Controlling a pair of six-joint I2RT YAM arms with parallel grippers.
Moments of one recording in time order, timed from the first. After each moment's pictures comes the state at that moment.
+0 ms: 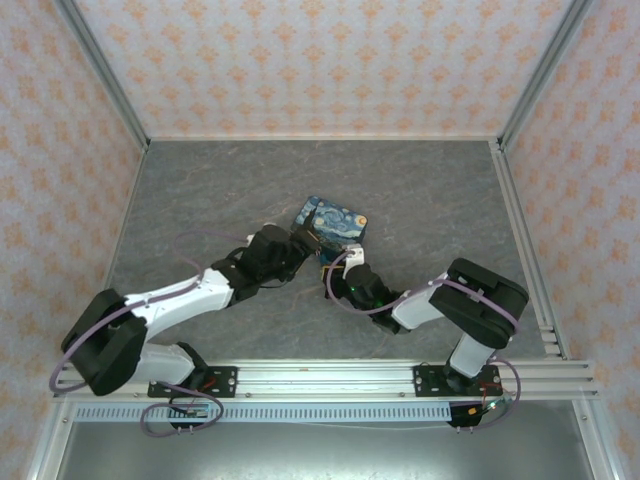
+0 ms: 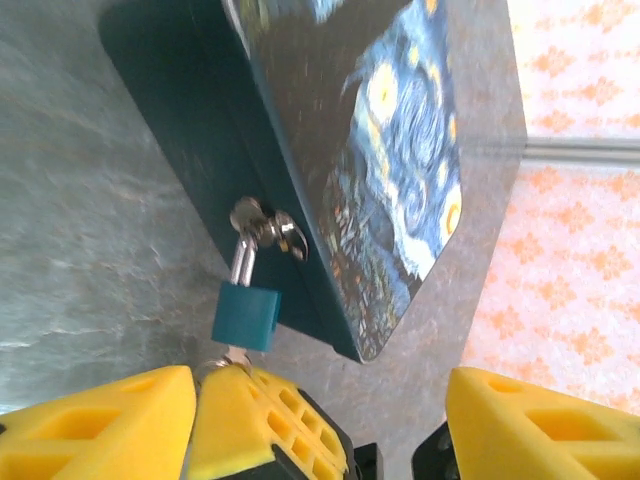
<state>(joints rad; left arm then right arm) -0.67 1.30 0.68 -0.02 -0.04 -1.44 0.93 1.67 0.43 0.80 0.18 0.70</state>
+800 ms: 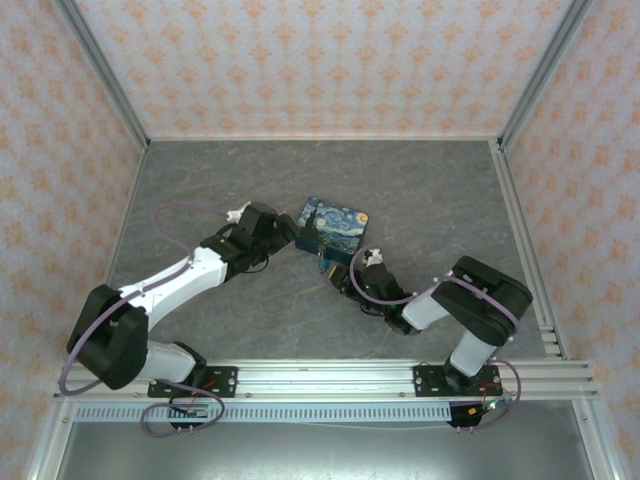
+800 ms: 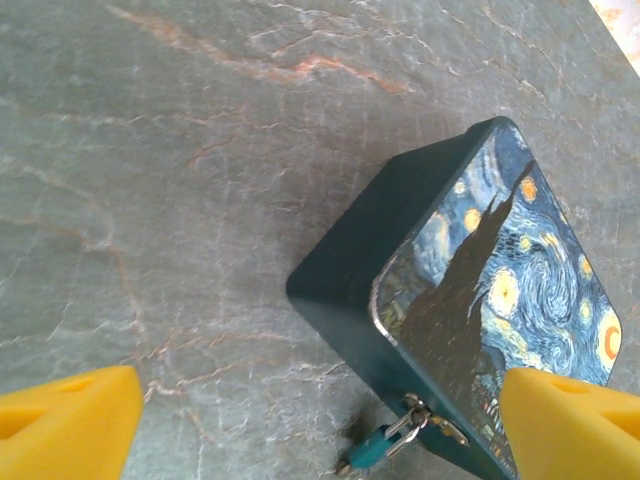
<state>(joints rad) -0.50 1.38 0.87 -0.31 -0.14 -1.07 0.83 1.64 0.33 0.84 0.04 1.13</state>
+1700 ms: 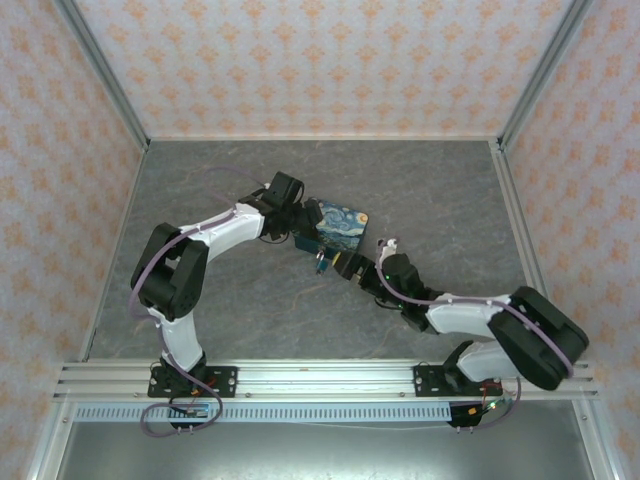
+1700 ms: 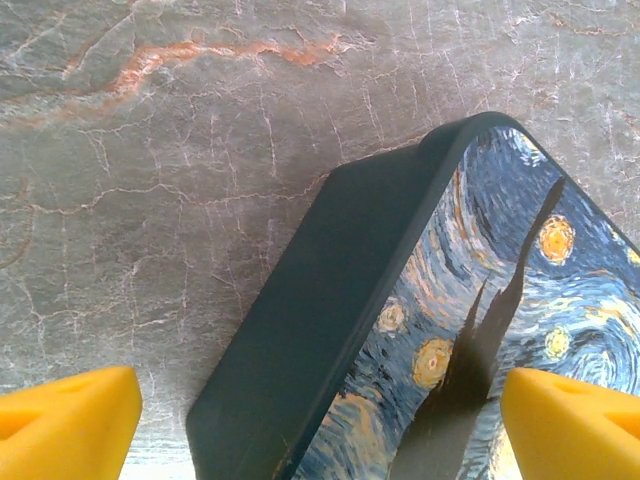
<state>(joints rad) -0.45 1.84 1.25 -0.39 0.02 -0.82 0.73 1.36 0.32 0.64 -0.10 1.06</state>
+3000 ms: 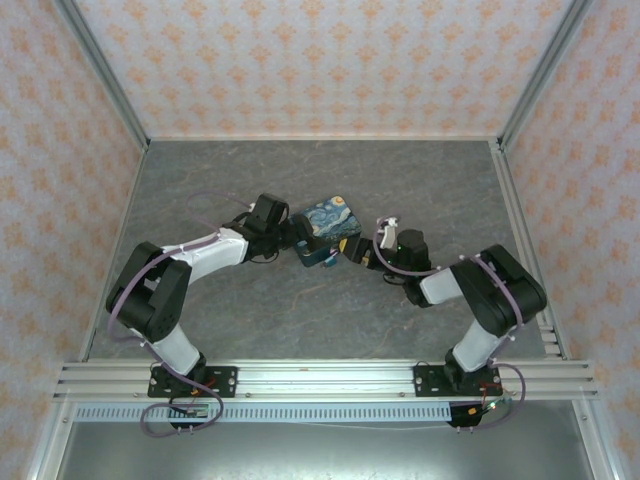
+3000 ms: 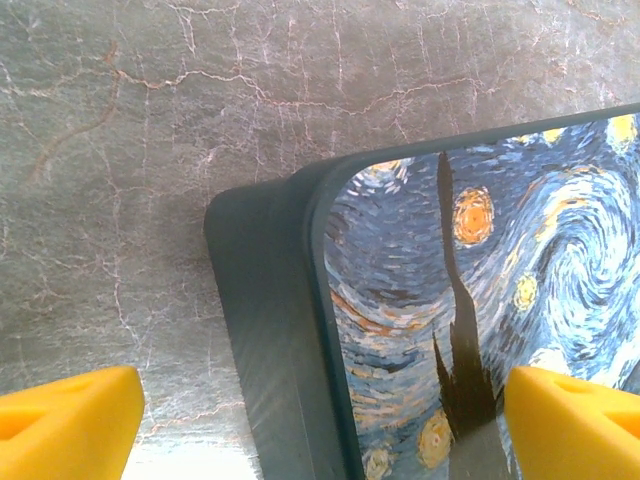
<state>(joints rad) -0.44 1.66 0.94 -0.18 0.07 -0.92 0.44 1.70 0.42 0.93 -0.52 0.81</state>
